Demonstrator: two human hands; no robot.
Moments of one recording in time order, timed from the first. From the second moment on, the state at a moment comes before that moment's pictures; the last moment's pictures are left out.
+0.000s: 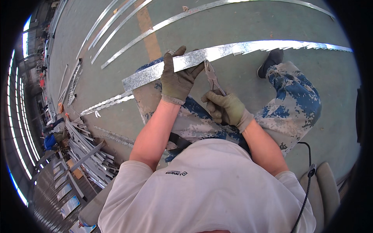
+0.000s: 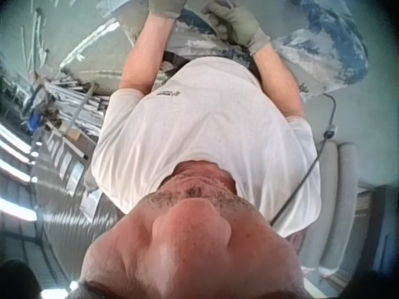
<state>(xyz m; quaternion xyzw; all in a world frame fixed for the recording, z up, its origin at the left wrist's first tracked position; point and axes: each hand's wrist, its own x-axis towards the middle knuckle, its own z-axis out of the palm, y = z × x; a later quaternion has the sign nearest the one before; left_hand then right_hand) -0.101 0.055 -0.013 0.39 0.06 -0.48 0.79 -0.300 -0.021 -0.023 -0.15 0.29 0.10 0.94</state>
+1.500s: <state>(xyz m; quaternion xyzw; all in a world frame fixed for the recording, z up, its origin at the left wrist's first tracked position) -0.106 0.049 -0.023 0.41 0.05 -0.50 0.76 -0.323 -0.038 -0.038 -0.42 0.51 -0.06 0.75</state>
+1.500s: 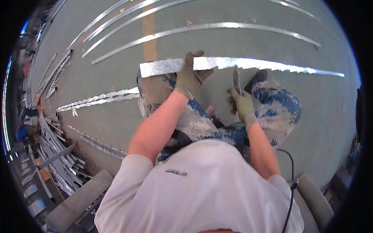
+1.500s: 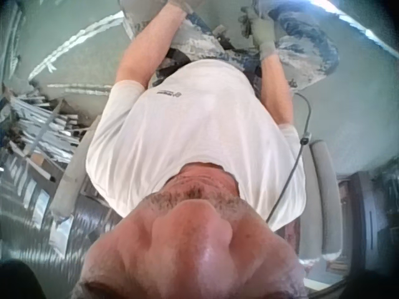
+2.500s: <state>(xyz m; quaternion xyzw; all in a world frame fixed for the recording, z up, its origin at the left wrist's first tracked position) -0.124 0.081 -0.011 0.49 -0.17 -0.42 0.75 -0.293 -0.074 -0.061 -0.29 0.21 -0.21 0.91</state>
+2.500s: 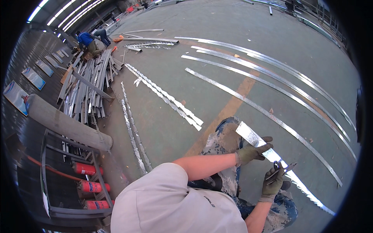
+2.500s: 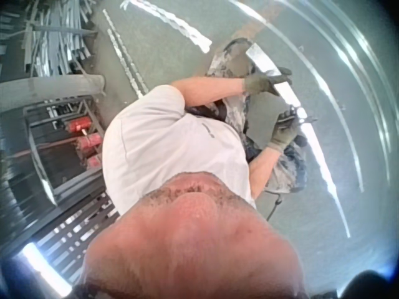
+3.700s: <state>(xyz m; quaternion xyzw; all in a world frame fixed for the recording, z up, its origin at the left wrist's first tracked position) -0.080 0.067 -0.069 0.36 0.01 -0.44 0.82 -0.296 -0.047 -0.014 -0.39 0.39 -0.10 0.83</state>
